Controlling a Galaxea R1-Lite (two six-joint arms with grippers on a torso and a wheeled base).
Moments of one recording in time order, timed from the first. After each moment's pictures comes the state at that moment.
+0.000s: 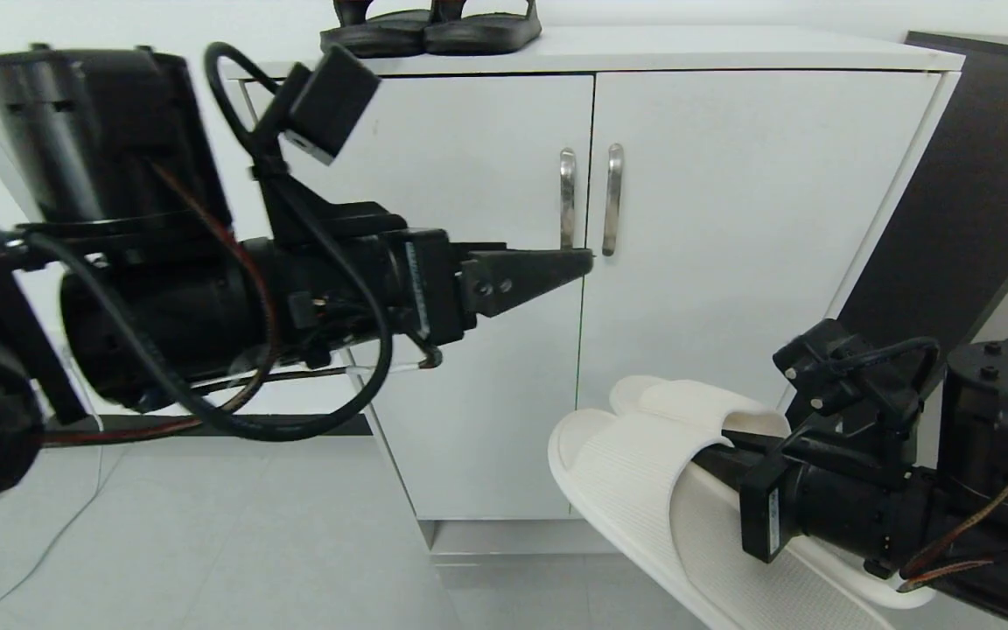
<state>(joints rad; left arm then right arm) -0.64 1.51 -1.06 -0.44 -0.37 -0.17 0.79 1.47 -0.59 -0.63 -0.11 0.05</state>
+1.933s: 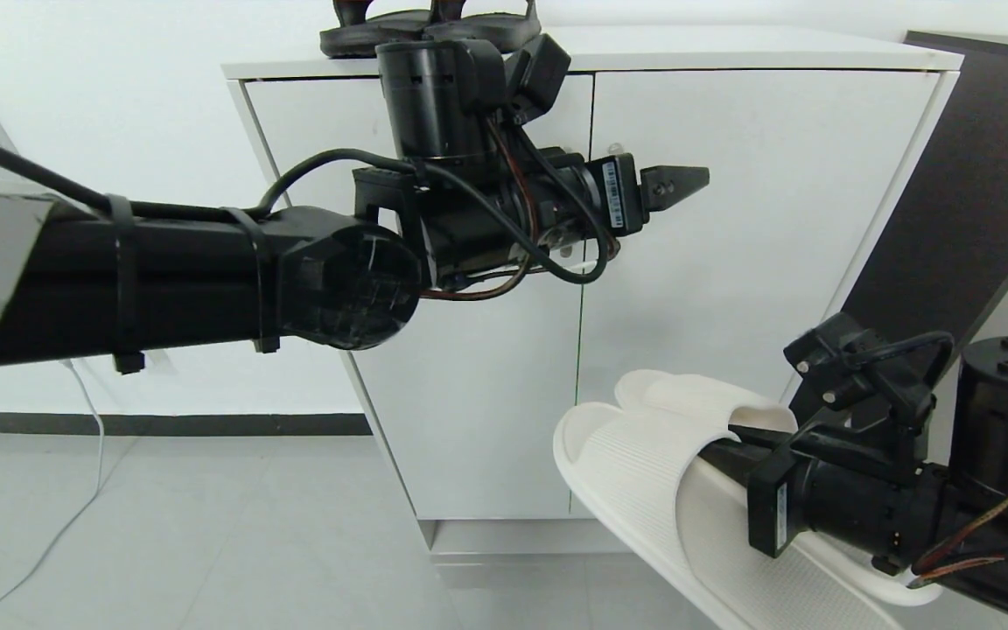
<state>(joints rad) -0.68 1.98 -1.68 -0.39 -0.24 -0.26 0.78 1.45 -0.59 -0.63 -0.11 0.05</state>
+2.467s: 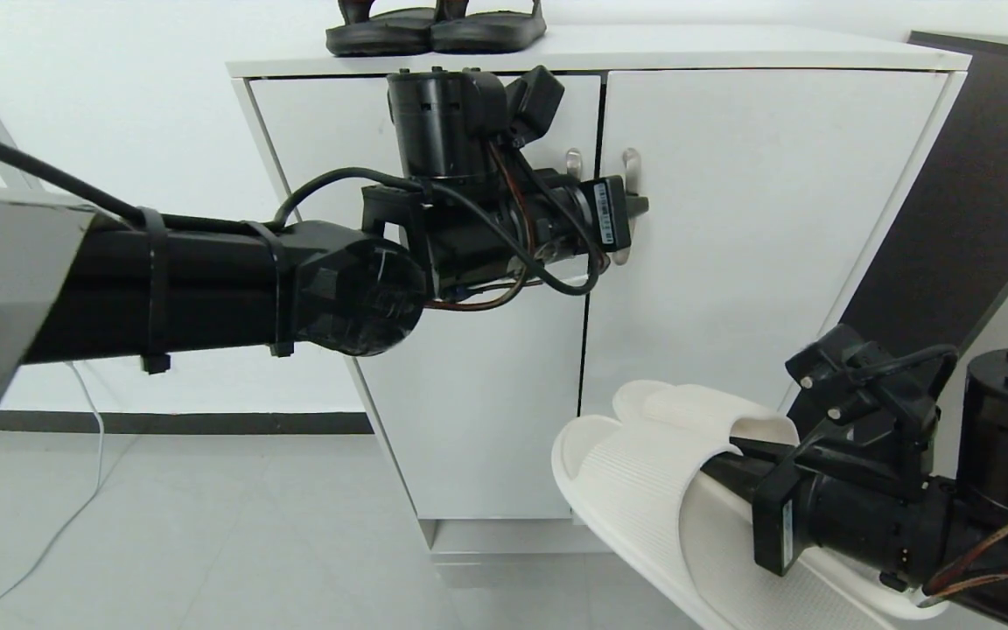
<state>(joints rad) -0.70 1.99 -1.64 -0.39 -0.23 -0.26 0.80 1.44 -0.56 -0.63 -0.09 0.05</state>
